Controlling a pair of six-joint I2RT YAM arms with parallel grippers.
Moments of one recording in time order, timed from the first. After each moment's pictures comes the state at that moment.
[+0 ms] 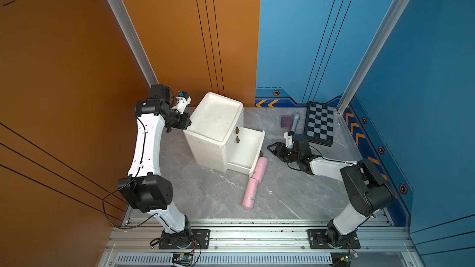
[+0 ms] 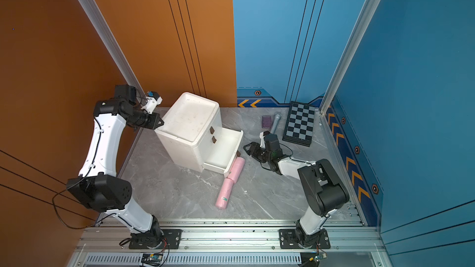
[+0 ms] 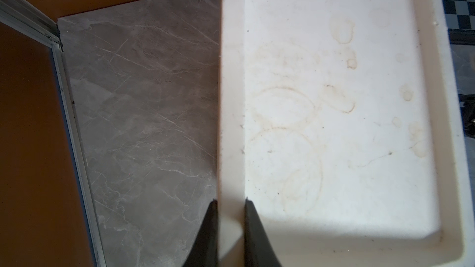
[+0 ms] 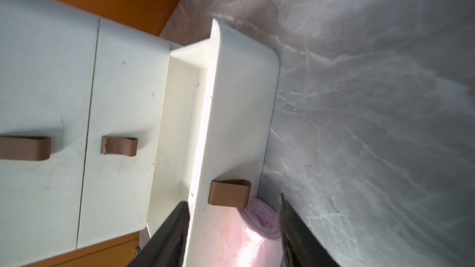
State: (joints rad) left arm 0.13 1.68 1.92 -1.28 0.29 0.32; right arm 0.39 1.60 0.79 0.19 -0.32 0.83
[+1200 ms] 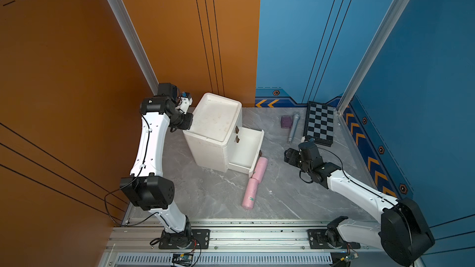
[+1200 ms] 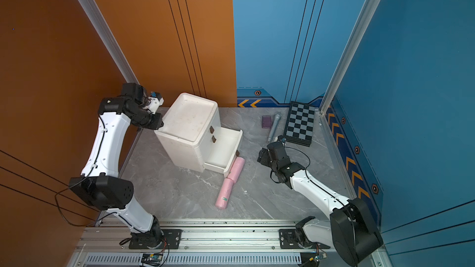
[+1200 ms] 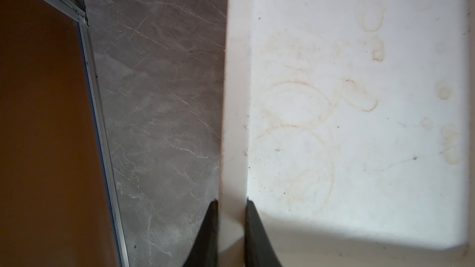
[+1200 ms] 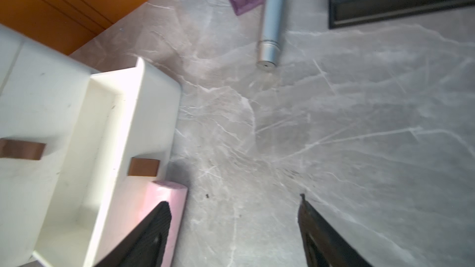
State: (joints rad) left arm 0.05 1.70 1.98 -1.35 0.11 0.22; right arm 0.47 1.25 0.73 -0.19 0.15 0.69
